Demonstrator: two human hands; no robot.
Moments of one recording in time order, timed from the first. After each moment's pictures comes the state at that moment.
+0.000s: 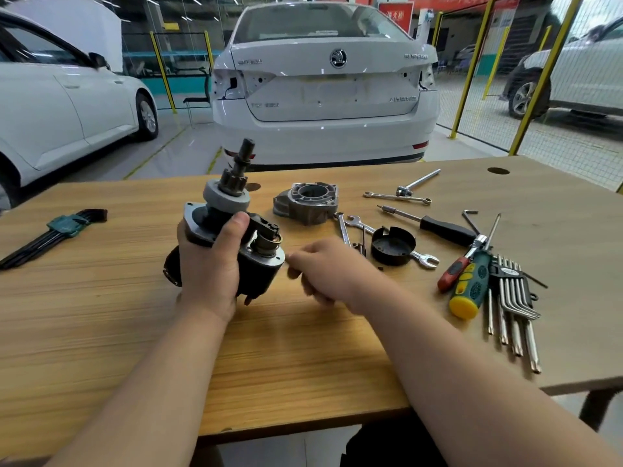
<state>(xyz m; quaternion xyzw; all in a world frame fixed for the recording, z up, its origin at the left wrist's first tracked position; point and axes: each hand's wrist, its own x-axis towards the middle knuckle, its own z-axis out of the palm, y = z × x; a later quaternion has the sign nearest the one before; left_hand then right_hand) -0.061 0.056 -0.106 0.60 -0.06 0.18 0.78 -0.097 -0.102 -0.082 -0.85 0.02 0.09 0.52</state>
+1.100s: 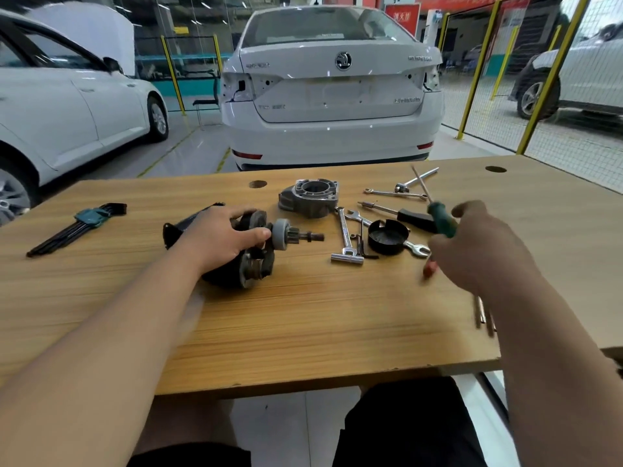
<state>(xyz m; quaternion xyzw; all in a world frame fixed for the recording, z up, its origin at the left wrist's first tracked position) -0.037 0.092 -0.077 0.93 -0.13 0.05 0.33 -0.168 -0.218 -0.063 -0.92 0.22 -0.20 0.26</state>
